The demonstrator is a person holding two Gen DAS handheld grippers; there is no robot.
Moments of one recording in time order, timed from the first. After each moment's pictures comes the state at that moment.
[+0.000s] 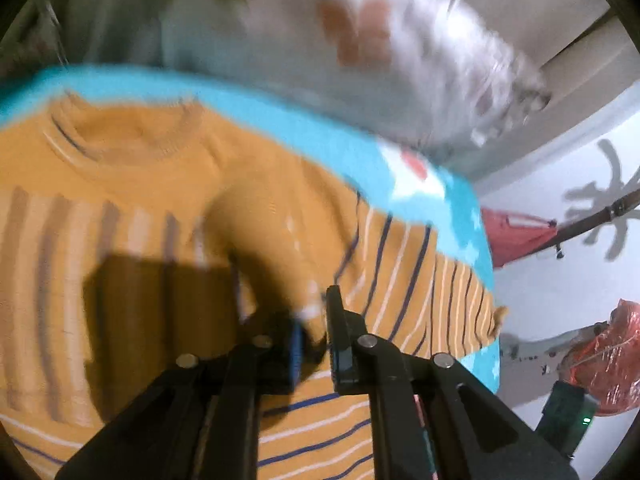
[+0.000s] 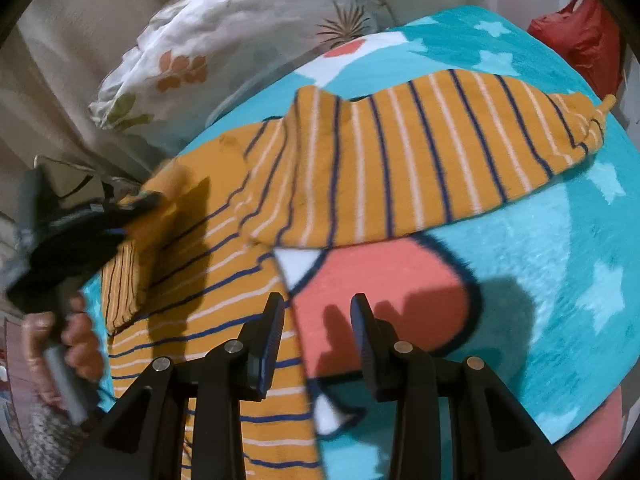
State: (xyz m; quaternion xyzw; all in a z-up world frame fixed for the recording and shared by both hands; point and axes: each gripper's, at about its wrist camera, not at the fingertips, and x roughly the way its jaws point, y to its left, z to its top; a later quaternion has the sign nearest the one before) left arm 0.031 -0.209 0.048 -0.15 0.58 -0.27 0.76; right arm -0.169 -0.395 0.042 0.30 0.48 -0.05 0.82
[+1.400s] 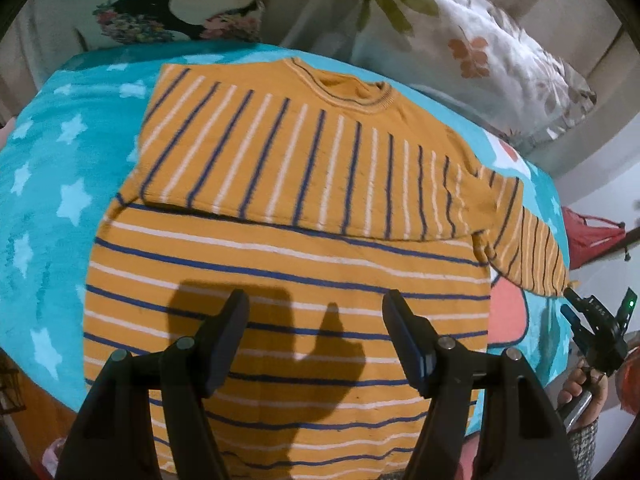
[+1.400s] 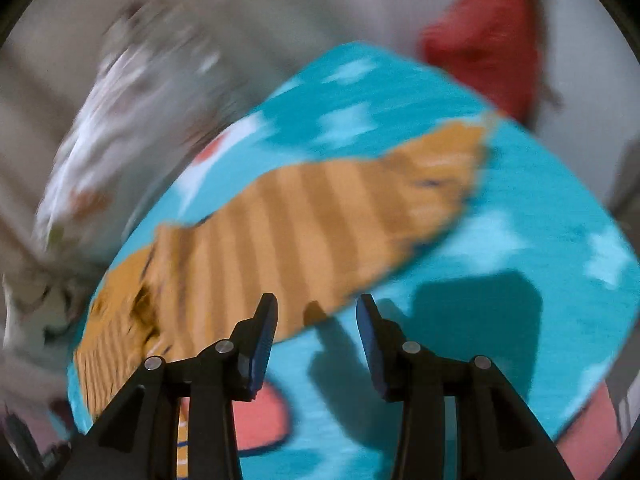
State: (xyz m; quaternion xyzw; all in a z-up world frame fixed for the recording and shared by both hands) left arm -0.084 -0.067 0.084 -0.09 0.58 -0.09 0.81; right arm -0.207 -0.543 0.041 0.36 0.41 -0.20 0.82
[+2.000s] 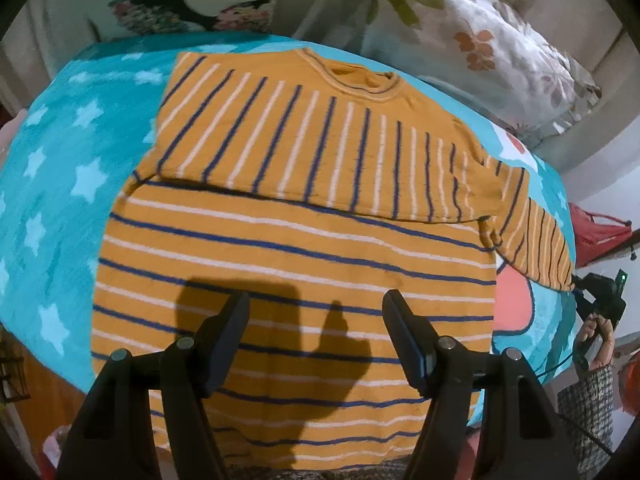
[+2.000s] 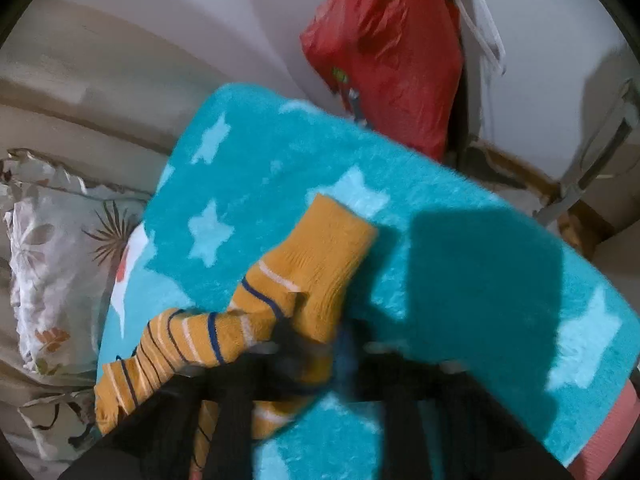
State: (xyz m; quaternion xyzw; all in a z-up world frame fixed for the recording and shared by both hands) left arm -0.102 -0.055 0.086 -0.09 0.58 -0.06 0.80; right arm -0.191 -0.666 0.004 0.46 0.39 -0.27 0.75
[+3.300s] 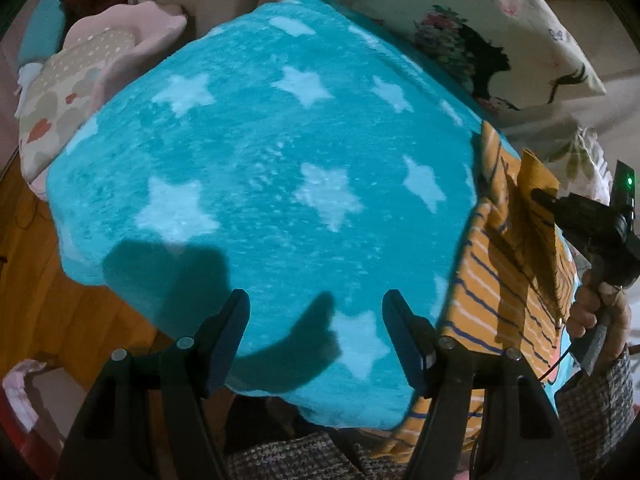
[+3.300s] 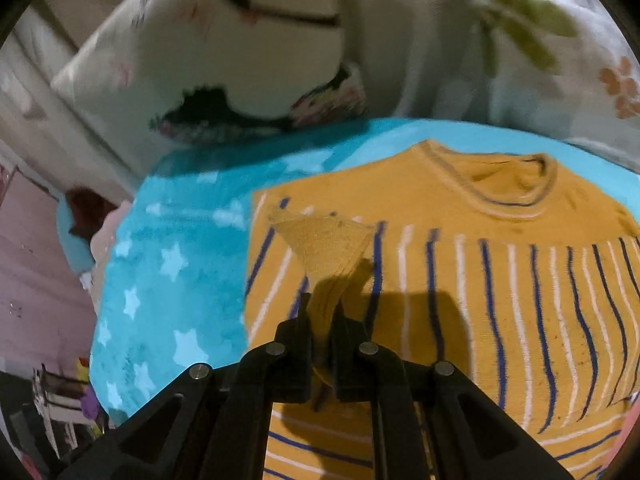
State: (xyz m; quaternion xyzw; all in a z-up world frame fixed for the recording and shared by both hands) left arm -0.163 0.267 0.041 -0.25 0.55 0.05 0.79; right arm 0.039 -0.040 0.064 0.11 0.52 0.13 0.84
